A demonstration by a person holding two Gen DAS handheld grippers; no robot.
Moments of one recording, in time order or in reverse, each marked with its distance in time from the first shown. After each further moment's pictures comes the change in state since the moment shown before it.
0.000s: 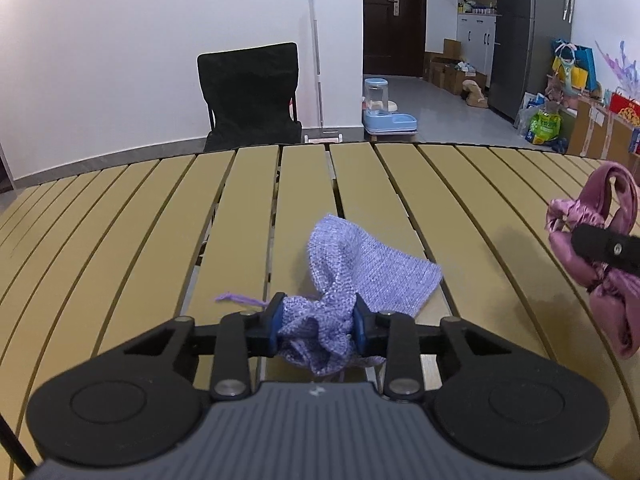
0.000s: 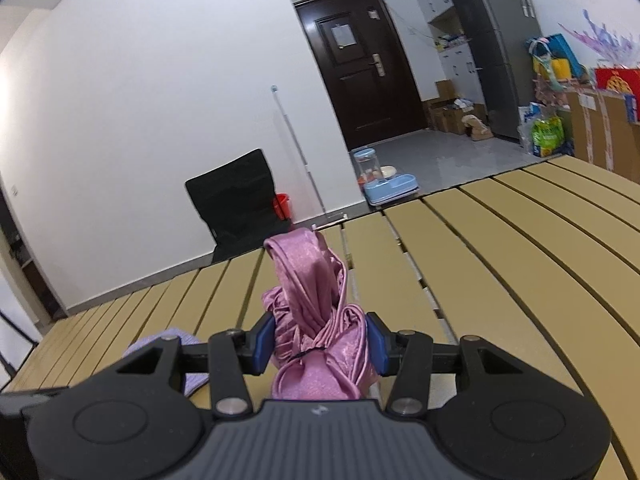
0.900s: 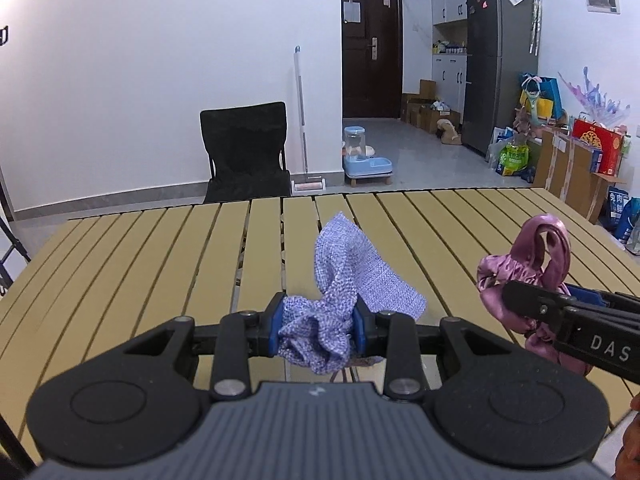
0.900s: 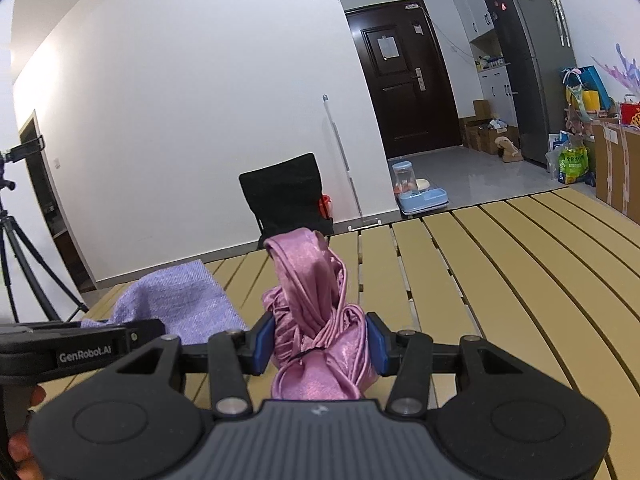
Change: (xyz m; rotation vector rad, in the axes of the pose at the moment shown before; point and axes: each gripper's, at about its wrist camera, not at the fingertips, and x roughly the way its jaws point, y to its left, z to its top) left arm -0.180 0.004 -0.033 0.031 -0.136 -0.045; right arm -0.140 0.050 -0.025 -0.102 -0.007 0.080
